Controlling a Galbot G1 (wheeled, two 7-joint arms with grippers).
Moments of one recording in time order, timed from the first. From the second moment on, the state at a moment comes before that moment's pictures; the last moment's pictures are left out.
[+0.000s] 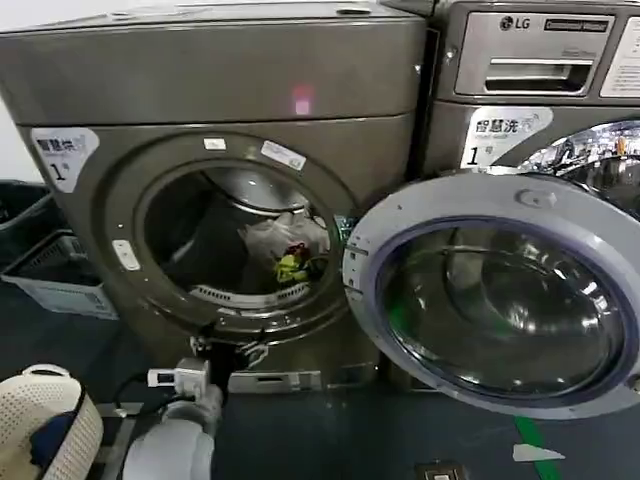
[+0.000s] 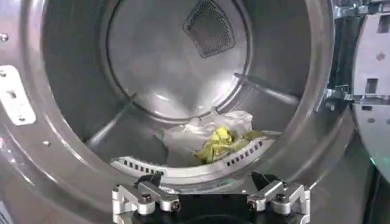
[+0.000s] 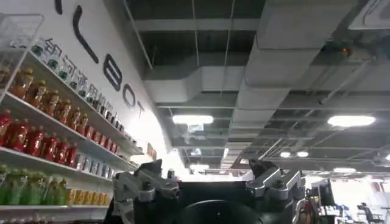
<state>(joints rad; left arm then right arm) 1.24 -1.56 -0.46 -2.19 0.21 0.74 0.14 -1.67 1.26 2.30 1.81 0.56 -0.04 0.07</state>
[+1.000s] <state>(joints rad) 1.25 -1.56 -0.46 -2.18 0.21 0.74 0.14 -1.68 1.27 2.30 1.81 0.56 -0.04 0.08</state>
